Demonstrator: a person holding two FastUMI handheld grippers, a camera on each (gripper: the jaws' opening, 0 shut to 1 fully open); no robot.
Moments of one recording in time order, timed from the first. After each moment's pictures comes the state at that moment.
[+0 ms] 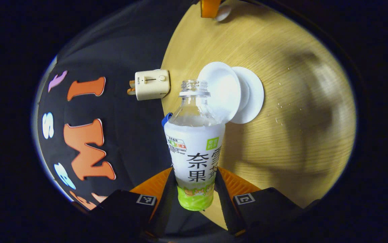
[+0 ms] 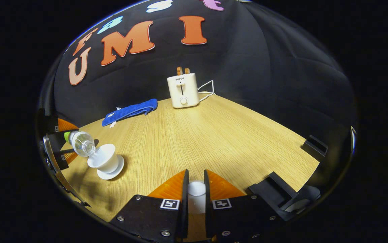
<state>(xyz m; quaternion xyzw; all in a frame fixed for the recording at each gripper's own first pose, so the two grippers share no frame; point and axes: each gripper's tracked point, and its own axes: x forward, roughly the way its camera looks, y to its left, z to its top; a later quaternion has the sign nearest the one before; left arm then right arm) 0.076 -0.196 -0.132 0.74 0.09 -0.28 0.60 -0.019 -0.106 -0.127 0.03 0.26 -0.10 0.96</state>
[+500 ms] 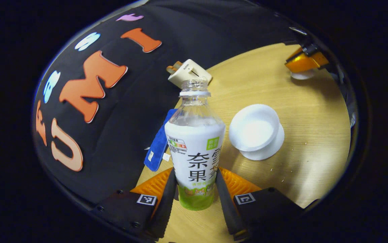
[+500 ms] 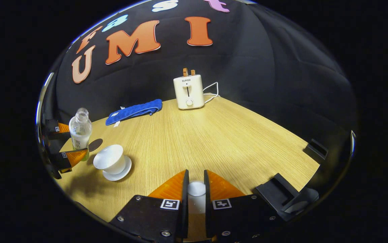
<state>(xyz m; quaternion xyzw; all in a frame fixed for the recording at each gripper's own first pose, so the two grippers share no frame) 0.070 -0.203 -0.125 0.45 0.16 -0.29 0.83 -0.017 -0.090 -0.122 0.02 0.26 -0.08 0.96</state>
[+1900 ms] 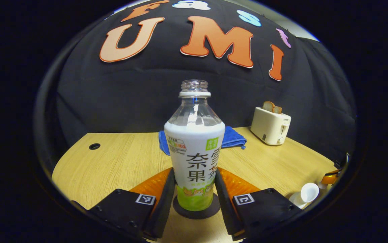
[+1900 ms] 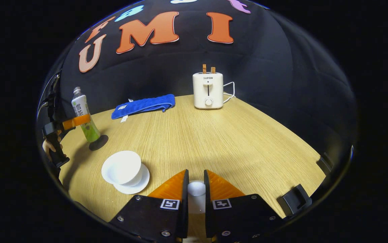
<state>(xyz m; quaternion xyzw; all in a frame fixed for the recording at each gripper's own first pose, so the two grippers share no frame) 0.224 -0.098 -0.111 0.03 0.18 -0.17 0.97 0.024 -0.042 -0.125 -0.01 0.28 -0.06 0.96</state>
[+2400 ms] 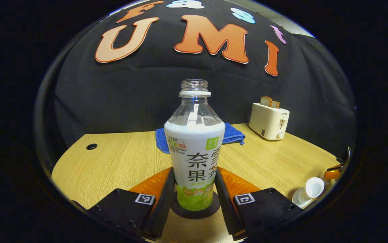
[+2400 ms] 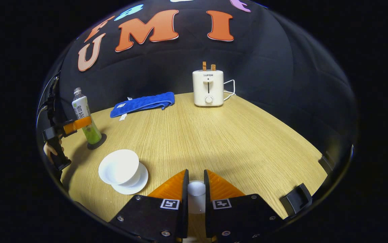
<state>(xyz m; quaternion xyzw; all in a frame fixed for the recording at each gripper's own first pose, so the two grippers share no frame) 0.218 -0.104 -0.121 0.04 0.18 -0.18 0.97 0.026 -0.042 -0.130 -0.01 0.28 -0.06 0.96</state>
